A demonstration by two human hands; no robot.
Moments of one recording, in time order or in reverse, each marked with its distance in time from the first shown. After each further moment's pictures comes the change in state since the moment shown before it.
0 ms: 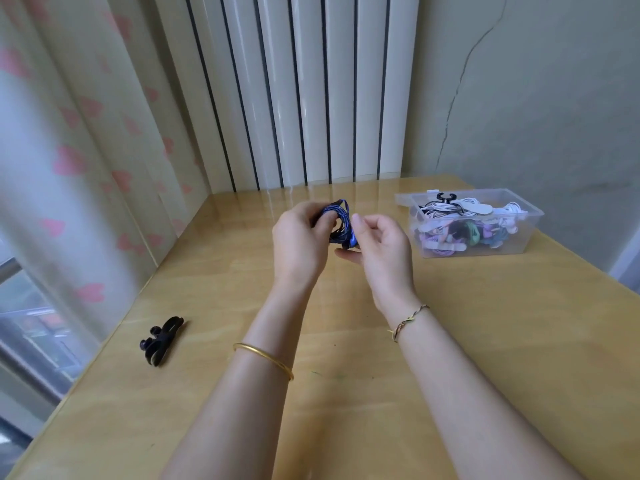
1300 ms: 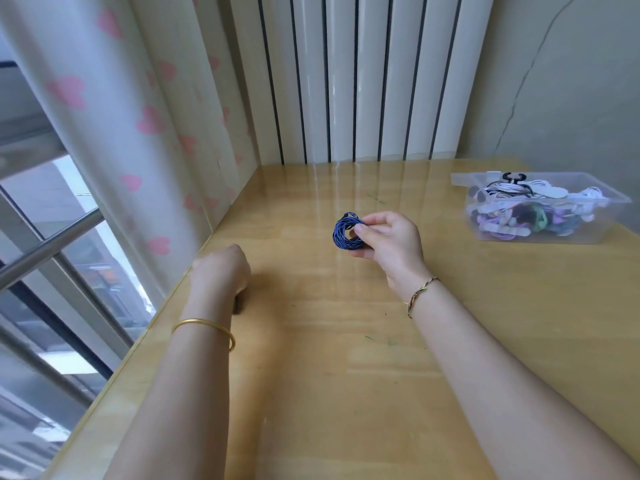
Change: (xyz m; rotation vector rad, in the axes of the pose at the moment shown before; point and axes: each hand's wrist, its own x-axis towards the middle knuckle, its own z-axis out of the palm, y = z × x) left_hand -0.001 -0.124 -0.146 1.111 -0.379 -0.654; right_hand -0.017 0.025 0.043 -0.065 -0.150 0.250
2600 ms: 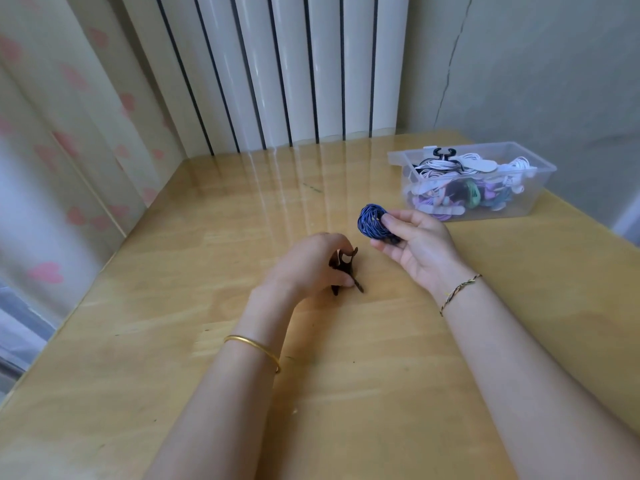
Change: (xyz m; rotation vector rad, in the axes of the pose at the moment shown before) left_hand -0.049 0.188 0.040 -0.243 -0.055 0.864; right_hand 0.035 0.005 -0.128 0.326 0.132 0.192
